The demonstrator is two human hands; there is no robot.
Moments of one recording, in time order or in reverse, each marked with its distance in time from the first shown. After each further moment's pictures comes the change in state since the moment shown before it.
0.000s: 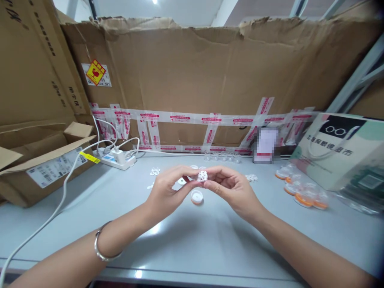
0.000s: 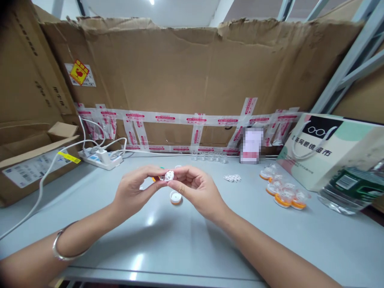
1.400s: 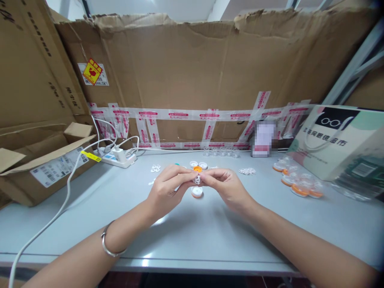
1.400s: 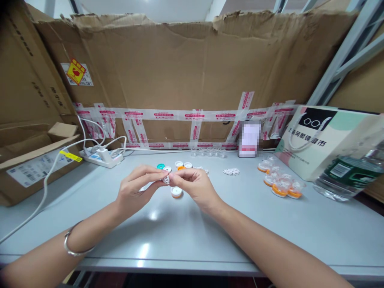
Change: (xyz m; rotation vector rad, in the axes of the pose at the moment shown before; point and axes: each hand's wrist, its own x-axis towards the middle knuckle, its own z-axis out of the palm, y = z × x) left_hand -0.015 -0.009 0.001 0.252 0.048 0.267; right_hand -0.002 0.023 -0.001 -0.010 0.033 0.115
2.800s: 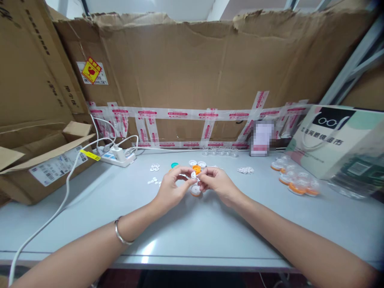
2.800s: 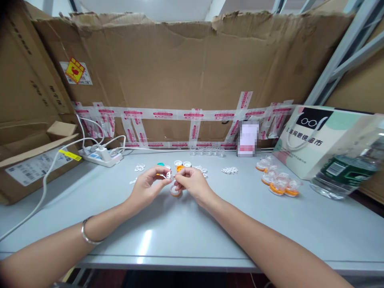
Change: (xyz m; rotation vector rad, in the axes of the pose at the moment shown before) left_hand -0.016 -0.006 0.026 -0.531 -0.080 -0.781; right_hand 0.014 0.016 0.000 -0.036 0.142 0.278
